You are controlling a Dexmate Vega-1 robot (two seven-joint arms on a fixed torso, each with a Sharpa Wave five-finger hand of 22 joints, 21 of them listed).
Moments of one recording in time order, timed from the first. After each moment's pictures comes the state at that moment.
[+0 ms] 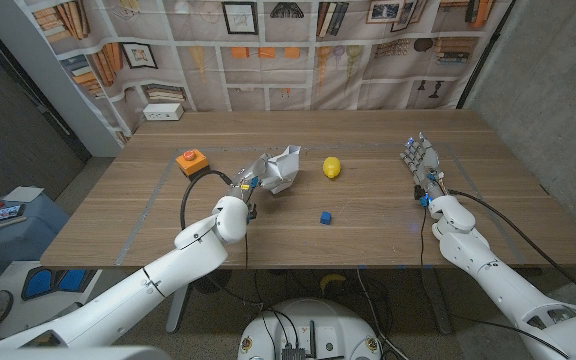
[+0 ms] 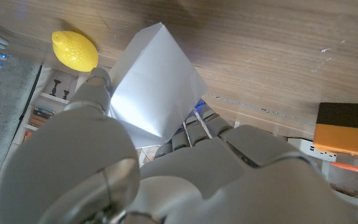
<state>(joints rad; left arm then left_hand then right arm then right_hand) 0.96 0.66 0.64 -1.98 0.25 0.53 0.36 0.79 -0.02 0.34 -0.16 0.22 0.04 0.07 0.55 0.22 0.21 0.00 0.23 0.37 0.25 -0.03 0.20 0.18 0.20 -0.04 0.19 0.17 -0.85 -0.45 -0.30 -1.10 0.71 0.43 0.05 0.11 0.11 0.36 -0.09 0.20 0.15 -0.04 0.19 0.17 0.15 0.00 0.19 0.19 0.00 0.01 0.23 0.28 0.19 0.01 0.19 0.16</state>
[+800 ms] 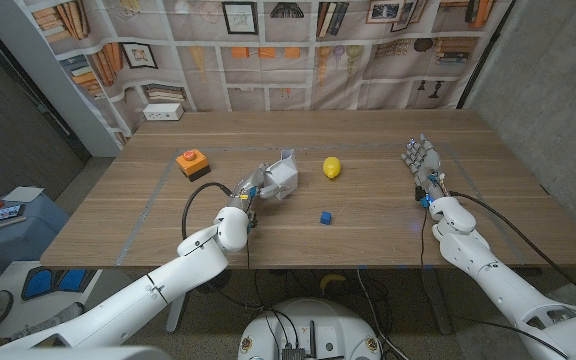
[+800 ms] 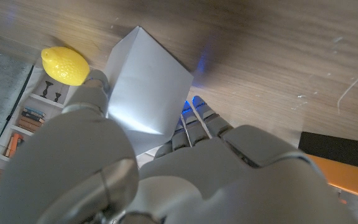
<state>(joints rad) 0.97 0.65 0.65 -1.90 0.19 0.48 0.41 0.77 -0.01 0.33 -0.16 0.21 0.02 0.06 0.53 0.21 0.18 0.00 0.21 0.36 0.23 -0.02 0.19 0.18 0.19 -0.04 0.19 0.17 -0.85 -0.45 -0.29 -1.08 0.72 0.44 0.05 0.11 0.11 0.36 -0.09 0.20 0.16 -0.03 0.19 0.17 0.15 0.00 0.19 0.19 0.00 0.01 0.23 0.28 0.19 0.01 0.19 0.16</state>
